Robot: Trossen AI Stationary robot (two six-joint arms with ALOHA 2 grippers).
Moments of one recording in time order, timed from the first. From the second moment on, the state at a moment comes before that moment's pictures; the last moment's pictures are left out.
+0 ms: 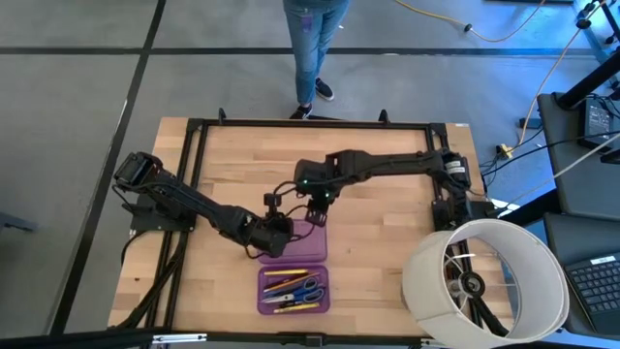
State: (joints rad) left arm -0.38 1.61 0.98 -0.42 -0.68 -0.09; right arm -0.04 2.00 1.81 -1.00 -0.16 0.28
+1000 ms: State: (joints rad) left arm -0.42 1.61 1.00 -0.41 -0.84 -0.07; right arm -0.17 1.93 1.06 0.15 -0.65 0.42
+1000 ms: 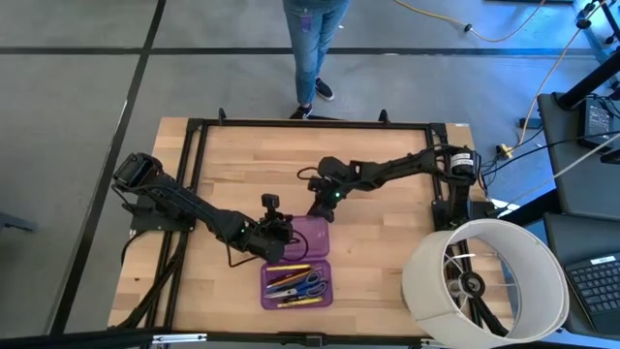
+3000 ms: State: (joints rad) left arm -0.42 1.44 1.11 -0.72 -0.67 -0.17; right arm -0.05 1.93 1.06 0.36 -0.70 0.31
